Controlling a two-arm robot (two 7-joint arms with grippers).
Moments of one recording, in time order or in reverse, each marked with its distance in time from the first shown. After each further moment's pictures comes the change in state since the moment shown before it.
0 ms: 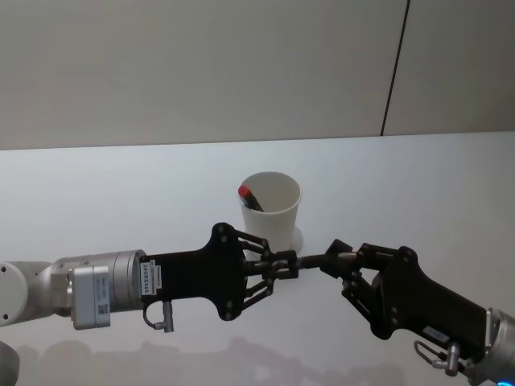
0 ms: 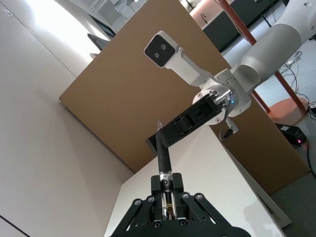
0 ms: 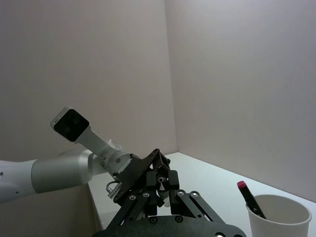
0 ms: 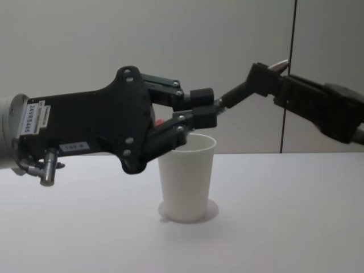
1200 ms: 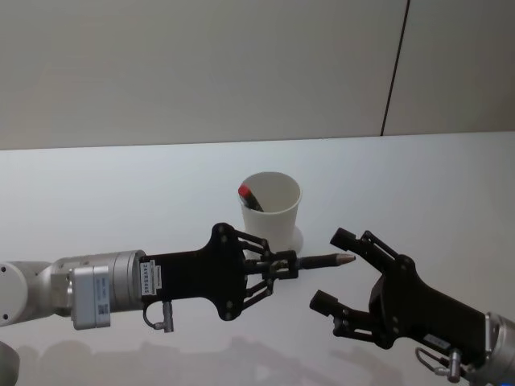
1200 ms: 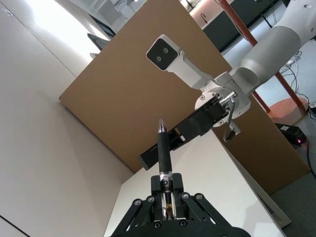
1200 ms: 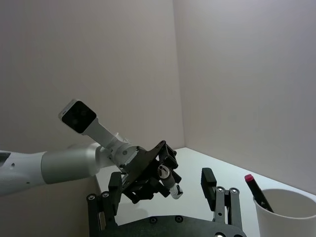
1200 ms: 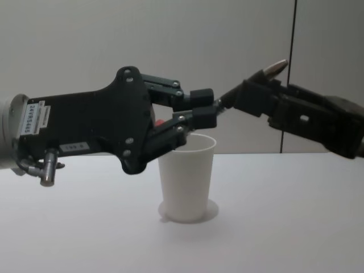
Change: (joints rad) left arm 0.000 0.000 0.000 0.000 0.000 0.000 0.000; right arm 0.004 -0.016 0.018 0.028 -0.014 0.020 0.066
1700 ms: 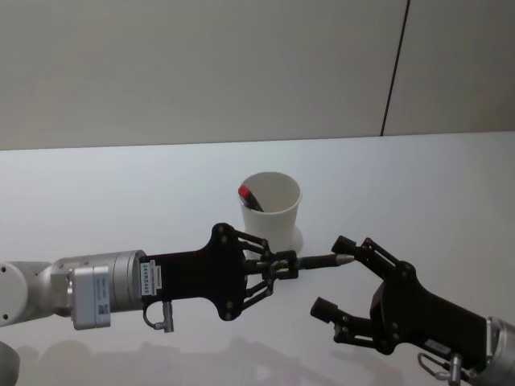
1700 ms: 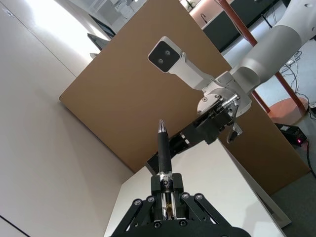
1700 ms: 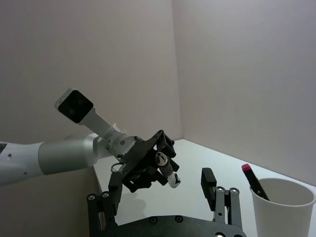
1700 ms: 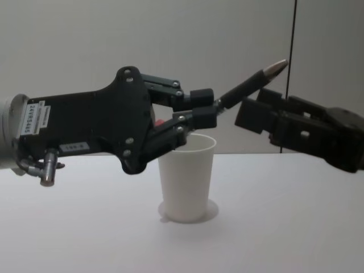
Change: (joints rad) left arm 0.000 0.000 0.000 0.000 0.000 0.000 0.000; right arm -0.012 0.004 0.010 -0.005 -0.030 0.016 -0.006
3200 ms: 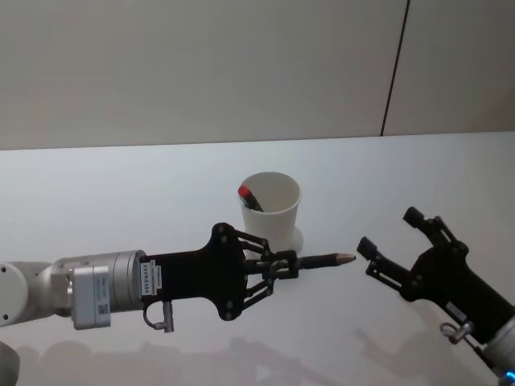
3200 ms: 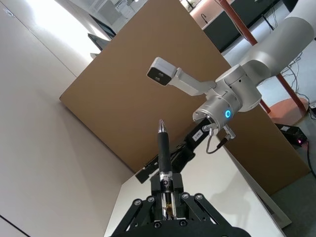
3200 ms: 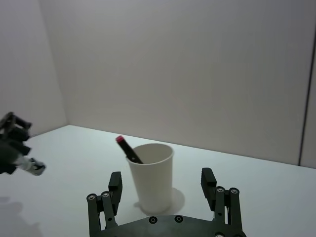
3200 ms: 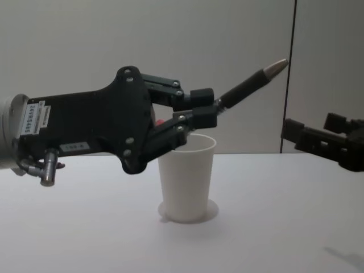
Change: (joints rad) left arm 0.001 0.000 0.000 -0.001 0.000 0.001 0.002; right arm -0.090 -0.015 0.043 -0.063 -0.169 0.012 -0.526
